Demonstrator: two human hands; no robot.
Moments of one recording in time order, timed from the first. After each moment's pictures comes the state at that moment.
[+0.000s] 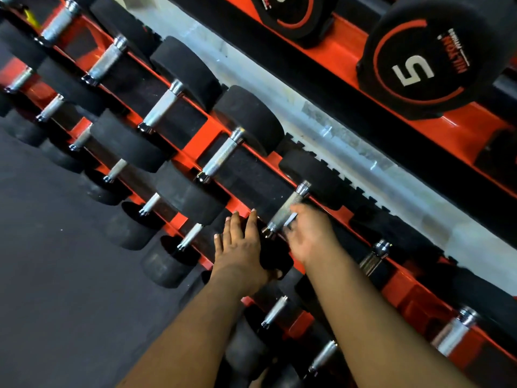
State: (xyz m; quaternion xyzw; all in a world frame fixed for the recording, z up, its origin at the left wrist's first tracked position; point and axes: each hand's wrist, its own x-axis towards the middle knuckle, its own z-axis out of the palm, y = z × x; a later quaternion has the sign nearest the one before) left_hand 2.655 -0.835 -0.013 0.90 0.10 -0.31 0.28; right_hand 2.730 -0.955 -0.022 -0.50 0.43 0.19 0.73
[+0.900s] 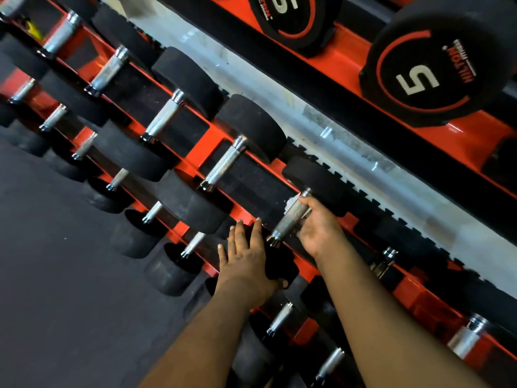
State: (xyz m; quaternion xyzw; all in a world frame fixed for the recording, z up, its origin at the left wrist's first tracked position) left_hand 2.654 -0.834 -0.012 0.90 0.10 -0.32 0.28; right_hand 2.757 -0.969 -0.025 -0.50 0.39 0.23 0.74
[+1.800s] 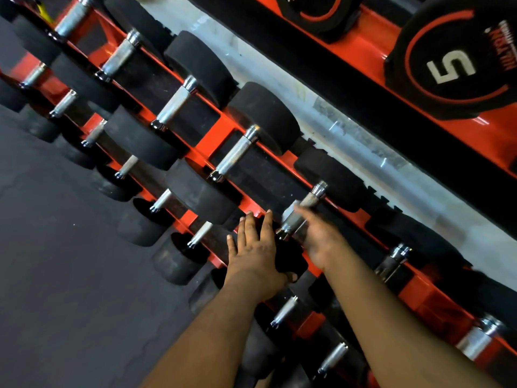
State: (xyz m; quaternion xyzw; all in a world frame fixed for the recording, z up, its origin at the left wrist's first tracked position) left_hand 2.653 -0.834 -0.015 0.90 0.09 -0.31 0.29; right_hand 2.726 -0.970 -0.050 -0.54 0.37 0.30 0.69
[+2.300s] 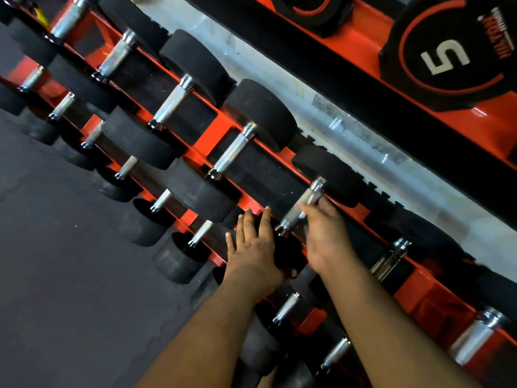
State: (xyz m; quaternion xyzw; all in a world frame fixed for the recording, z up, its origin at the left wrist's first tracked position) left_hand 2.654 -0.835 -0.015 0.90 0.10 -0.31 0.28; right_hand 2.716 -0.958 -0.031 -0.57 0.33 0.17 0.73
